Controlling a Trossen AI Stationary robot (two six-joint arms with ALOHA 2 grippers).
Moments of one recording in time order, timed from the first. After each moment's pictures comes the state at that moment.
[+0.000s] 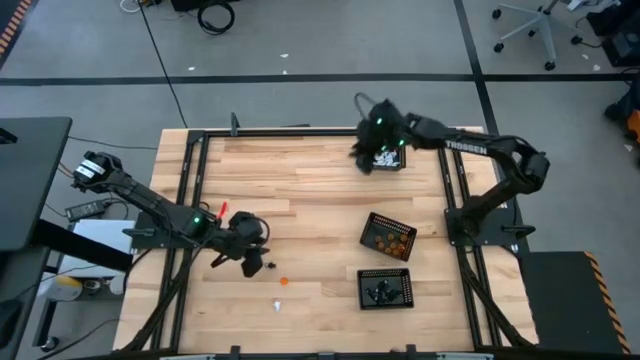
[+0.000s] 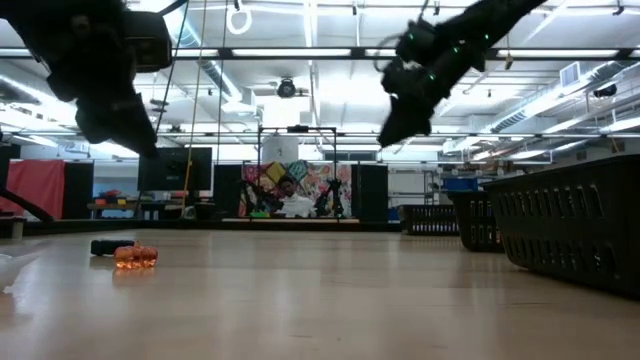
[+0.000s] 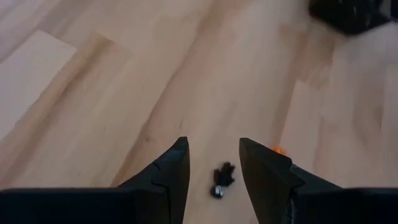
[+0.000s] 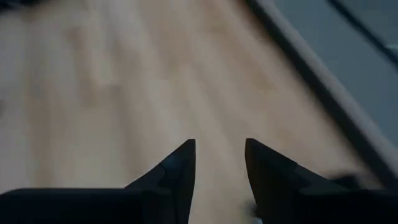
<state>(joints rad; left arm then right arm) -0.45 1.13 0.60 -0.35 -0.36 -0.84 -0.60 1.48 1.11 -0.42 -0.23 -0.07</state>
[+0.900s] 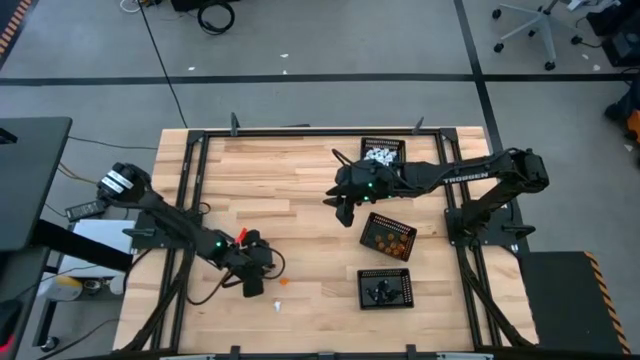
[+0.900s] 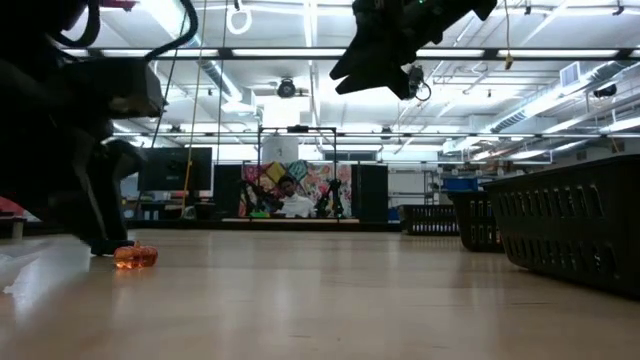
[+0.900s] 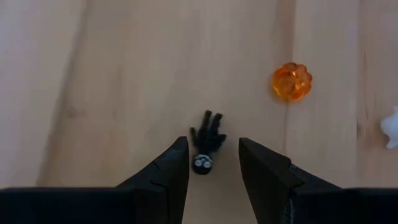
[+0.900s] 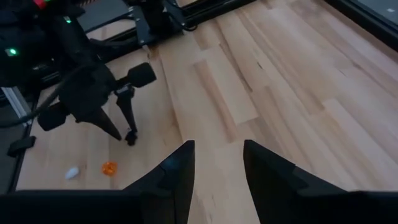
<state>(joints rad) -0.55 1.47 0.59 -0.18 -0.29 -0.64 -0.04 1.48 1.11 -0.21 0.06 0.35</state>
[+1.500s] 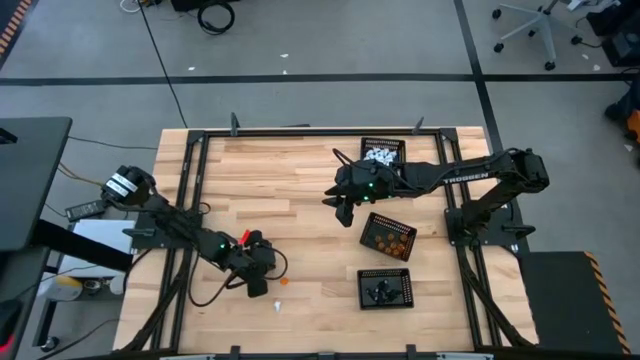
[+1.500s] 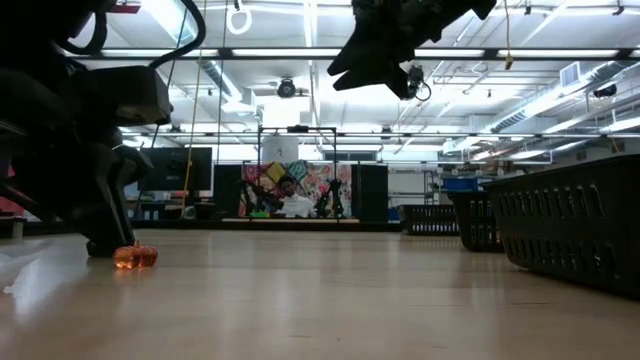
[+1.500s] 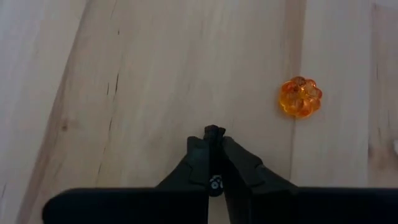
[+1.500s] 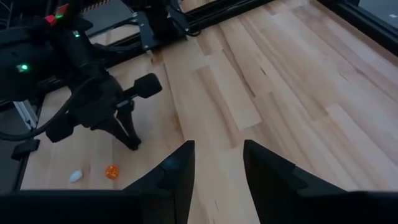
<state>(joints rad) -0.54 1.56 0.60 -0.13 -0.29 -0.67 -0.03 1.48 1.11 -0.19 0.06 0.35</state>
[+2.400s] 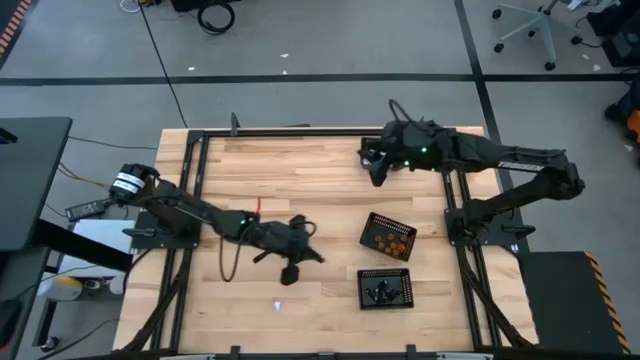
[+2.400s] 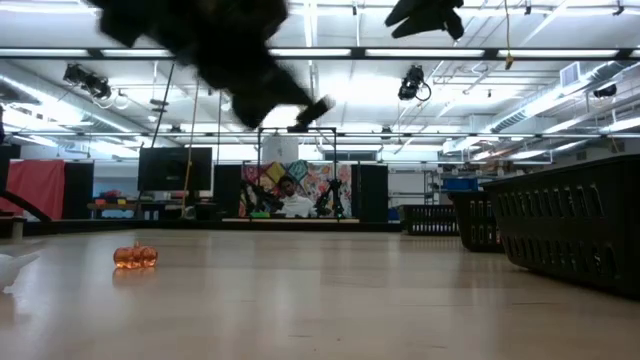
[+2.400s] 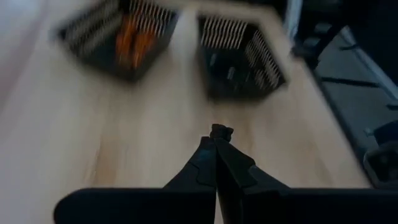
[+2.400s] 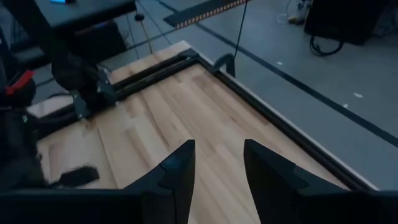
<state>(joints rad) -0.28 1.55 0.80 0.23 -0.06 -0.27 -0.12 1.18 1.24 -0.53 0.32 0.32</state>
